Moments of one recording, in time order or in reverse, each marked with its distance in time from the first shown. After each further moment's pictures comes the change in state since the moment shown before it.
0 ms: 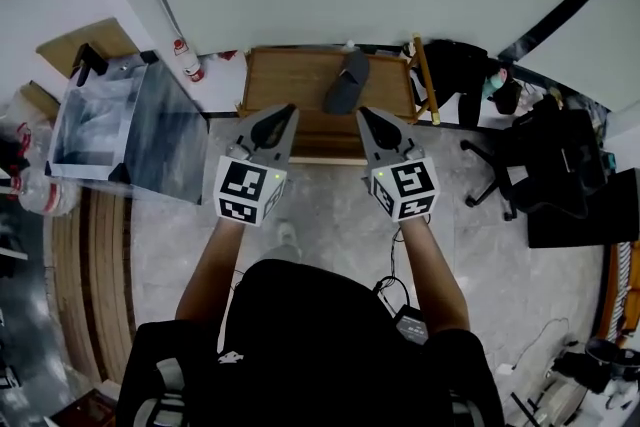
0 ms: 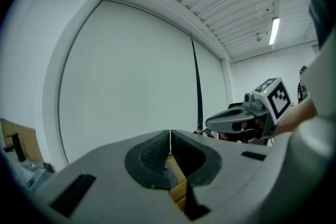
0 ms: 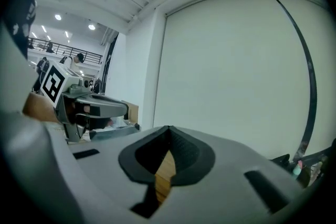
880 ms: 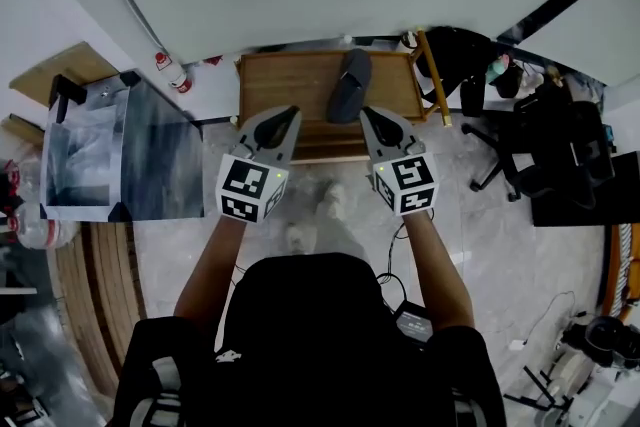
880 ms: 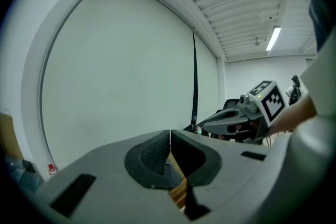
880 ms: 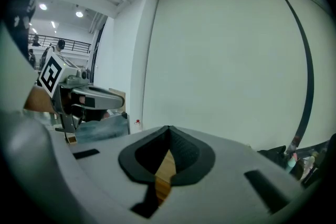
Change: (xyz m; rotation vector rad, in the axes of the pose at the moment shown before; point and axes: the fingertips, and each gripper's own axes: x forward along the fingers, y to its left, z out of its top) left arm 0.074 0.069 -0.049 -0.048 0.079 -0.129; right arm 0.094 -0.036 -0.051 0.018 0.143 -0.087
